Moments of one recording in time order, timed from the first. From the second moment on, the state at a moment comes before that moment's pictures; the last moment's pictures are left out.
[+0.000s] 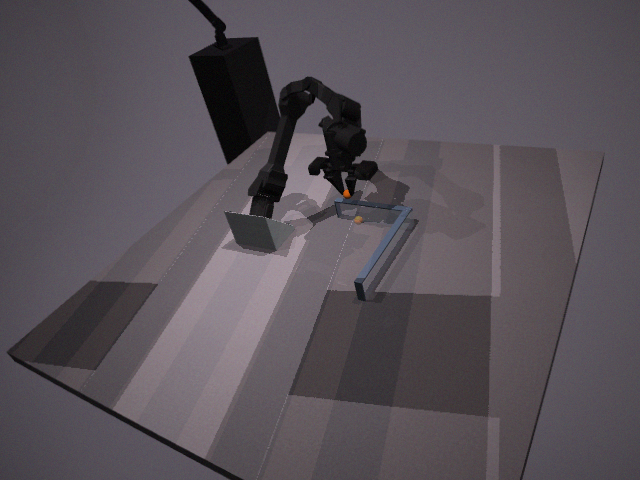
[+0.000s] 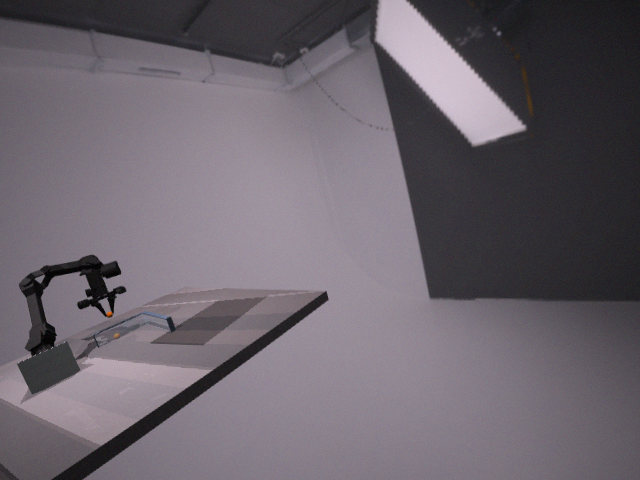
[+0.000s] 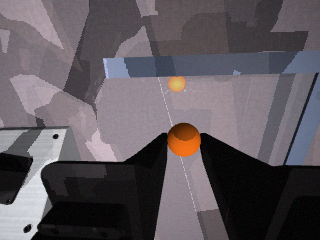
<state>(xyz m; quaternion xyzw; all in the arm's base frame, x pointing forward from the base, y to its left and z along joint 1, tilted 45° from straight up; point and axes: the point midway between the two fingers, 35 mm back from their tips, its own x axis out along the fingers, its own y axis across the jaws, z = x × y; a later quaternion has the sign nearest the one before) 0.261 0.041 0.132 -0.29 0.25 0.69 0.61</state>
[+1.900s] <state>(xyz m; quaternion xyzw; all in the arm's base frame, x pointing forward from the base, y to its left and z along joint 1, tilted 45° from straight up) 0.250 0.137 0.071 -0.29 0.25 0.69 0.61</state>
